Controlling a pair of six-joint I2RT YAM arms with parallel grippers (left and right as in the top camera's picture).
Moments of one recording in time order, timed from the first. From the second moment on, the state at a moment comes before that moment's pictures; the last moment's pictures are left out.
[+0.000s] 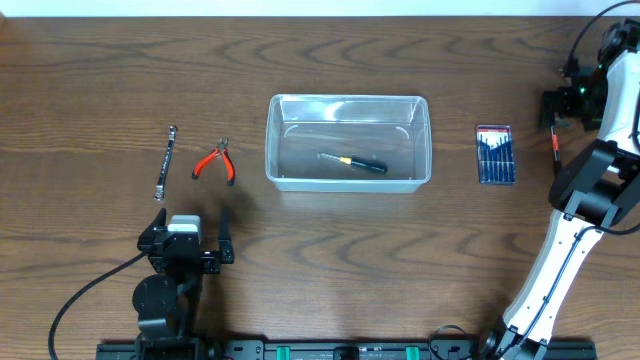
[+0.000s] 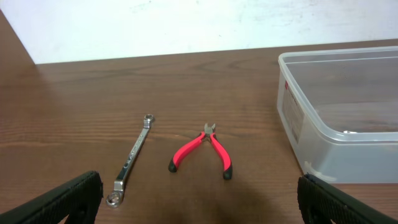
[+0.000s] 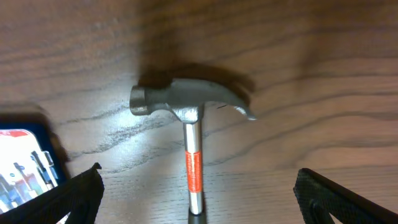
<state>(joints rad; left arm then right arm) 0.06 0.01 0.10 -0.31 0.07 0.09 -0.41 2.66 2.59 -1.52 0.02 -0.32</state>
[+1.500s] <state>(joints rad) 0.06 0.01 0.10 -0.31 0.07 0.09 -0.41 2.66 2.46 -1.44 0.02 -0.33</state>
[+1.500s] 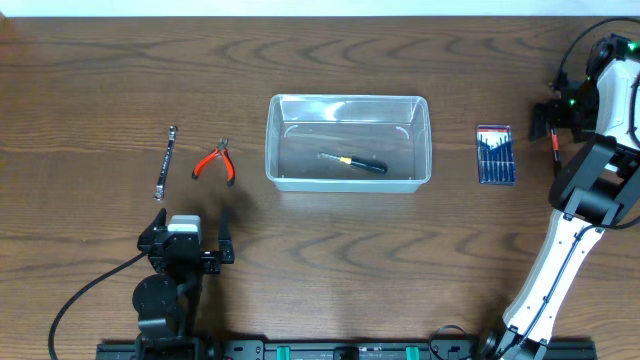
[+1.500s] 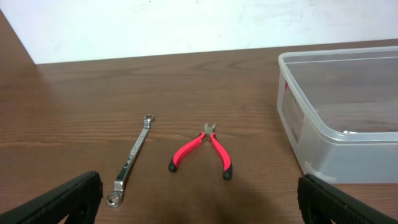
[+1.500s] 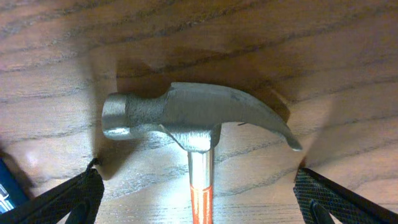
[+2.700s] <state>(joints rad) 0.06 0.01 0.10 -0.31 0.07 0.09 -0.41 2.66 2.46 -1.45 0.02 -0.35</state>
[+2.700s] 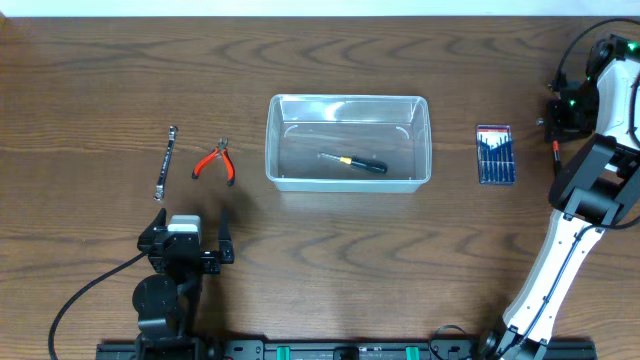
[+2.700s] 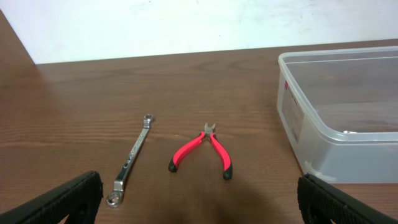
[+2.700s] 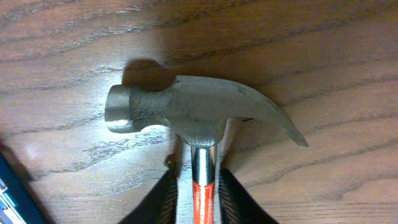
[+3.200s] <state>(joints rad) 0.06 0.01 0.10 -0.31 0.07 0.09 -0.41 2.66 2.46 -1.45 0.03 -0.35</state>
